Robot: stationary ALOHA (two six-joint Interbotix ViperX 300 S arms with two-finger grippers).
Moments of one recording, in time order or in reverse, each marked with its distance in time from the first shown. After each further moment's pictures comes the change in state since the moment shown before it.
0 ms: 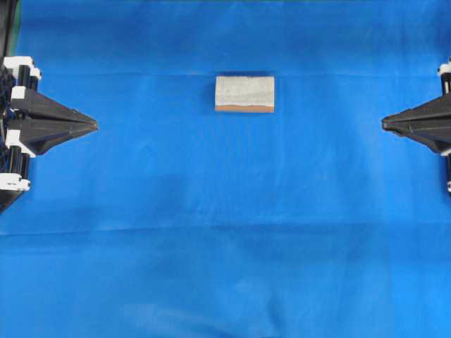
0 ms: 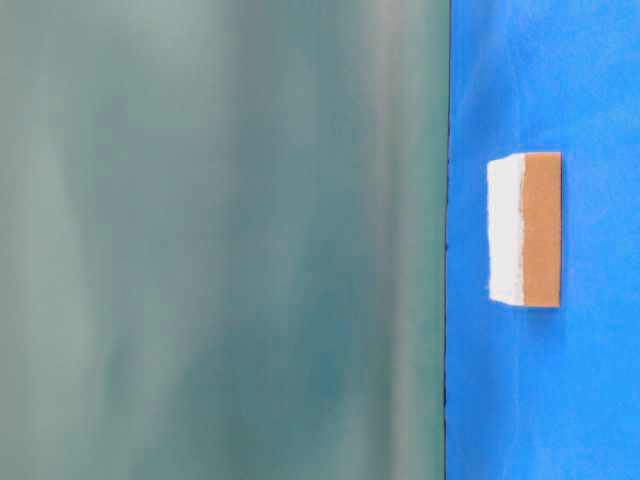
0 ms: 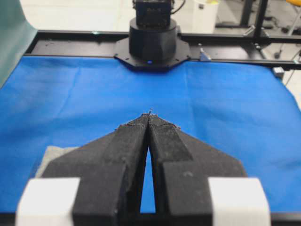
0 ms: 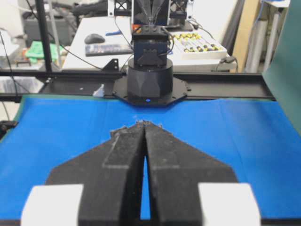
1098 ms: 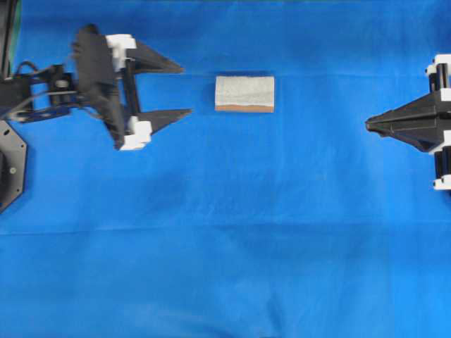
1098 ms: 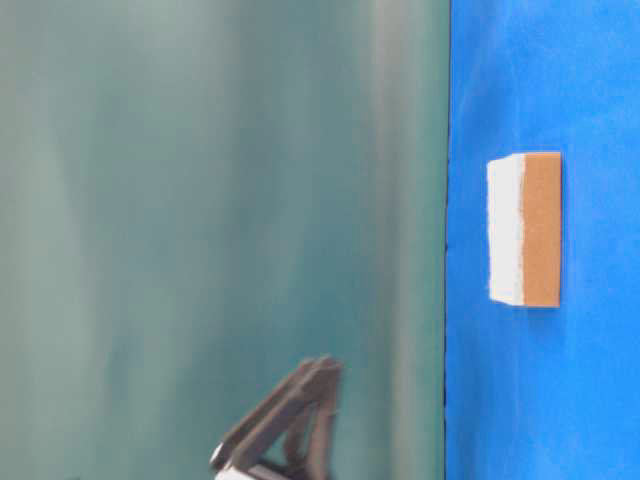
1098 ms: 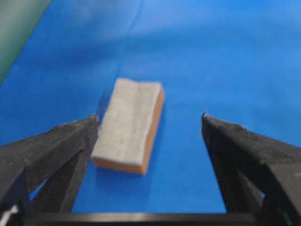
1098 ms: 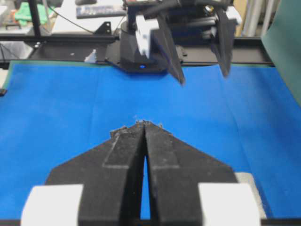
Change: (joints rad) left arm 0.210 0.690 -0.239 -0.026 -0.097 0.149; right arm -0.018 0.067 -0.038 0.000 0.094 0.000
